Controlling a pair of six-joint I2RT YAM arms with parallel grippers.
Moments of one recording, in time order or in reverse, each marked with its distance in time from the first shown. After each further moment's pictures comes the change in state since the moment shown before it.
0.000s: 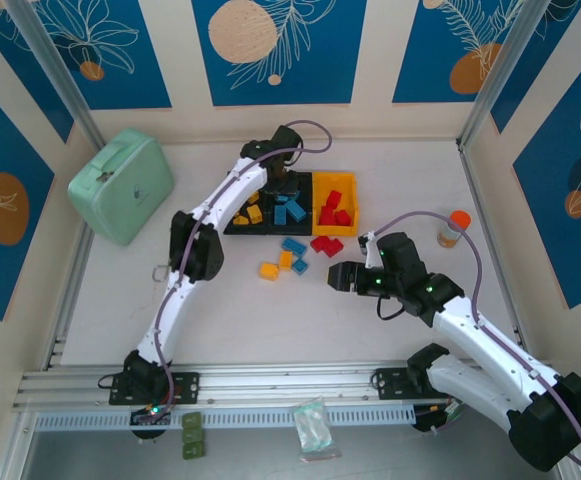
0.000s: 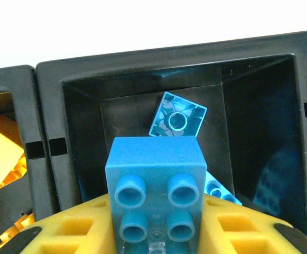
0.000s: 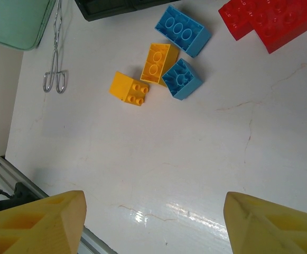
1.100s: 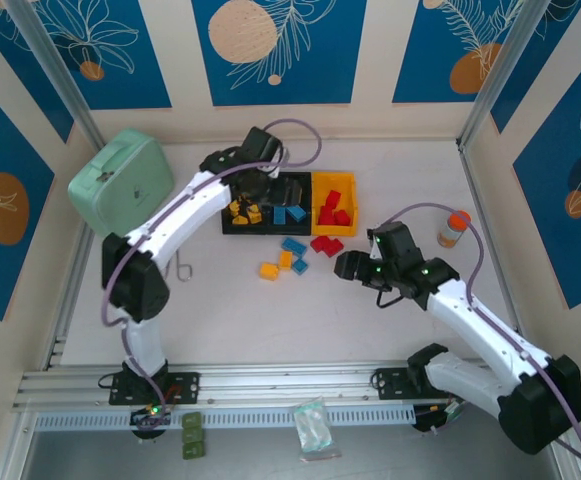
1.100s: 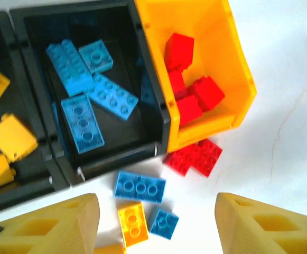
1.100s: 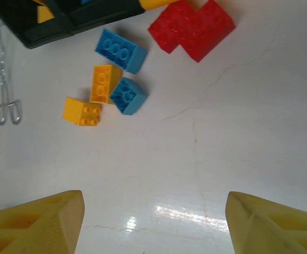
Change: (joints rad) left arm -0.058 -0.705 -0.779 0.250 0.197 0.007; right arm -0.046 0.155 0.117 -0.134 0.154 0.066
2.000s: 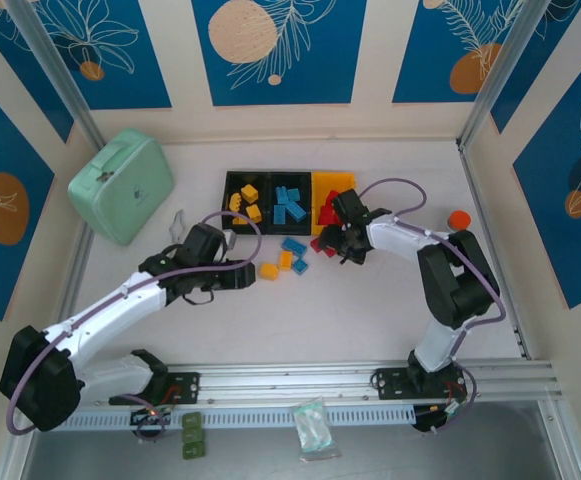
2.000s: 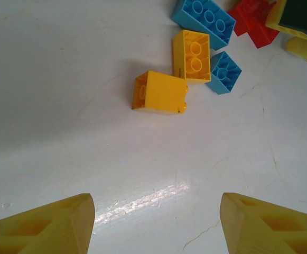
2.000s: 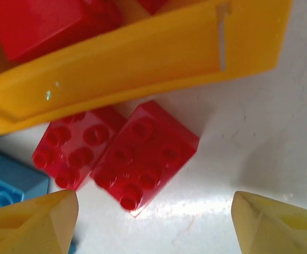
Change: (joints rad) left arm 0.000 -0.691 -1.011 0.335 0.047 -0.222; right arm -0.031 0.743 0.344 0.112 0.161 0.096
